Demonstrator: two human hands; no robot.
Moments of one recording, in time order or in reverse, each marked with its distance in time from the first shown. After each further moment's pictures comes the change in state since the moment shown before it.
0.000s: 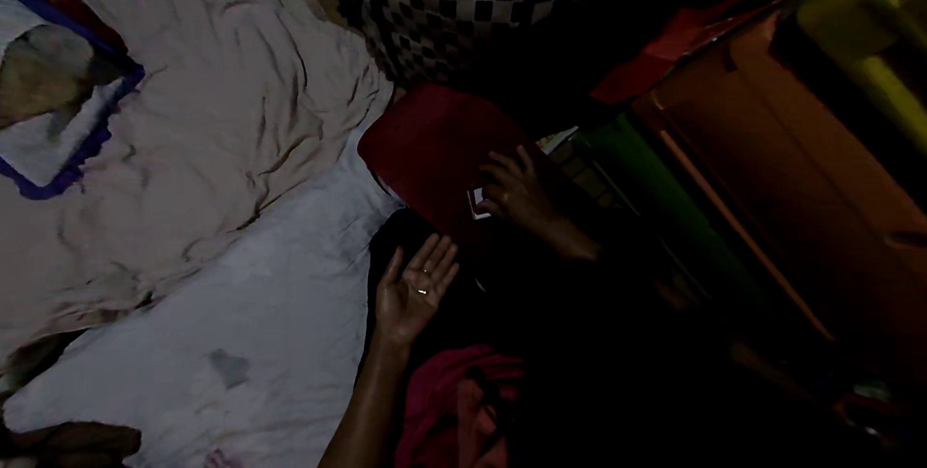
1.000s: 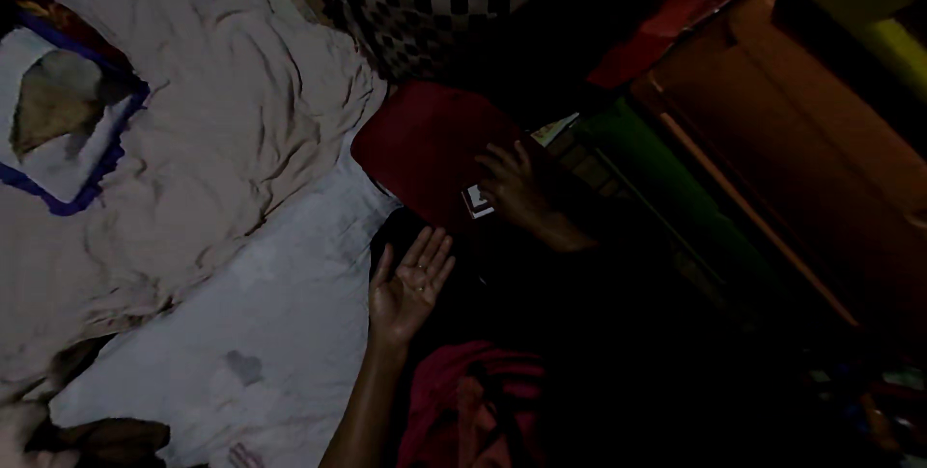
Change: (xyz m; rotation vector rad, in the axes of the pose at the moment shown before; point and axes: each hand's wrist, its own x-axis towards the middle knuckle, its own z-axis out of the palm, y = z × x) left_hand -0.004 0.000 0.017 -0.016 -0.049 0.023; right_hand -0.003 -0.002 0.003 0.078 0.061 0.095
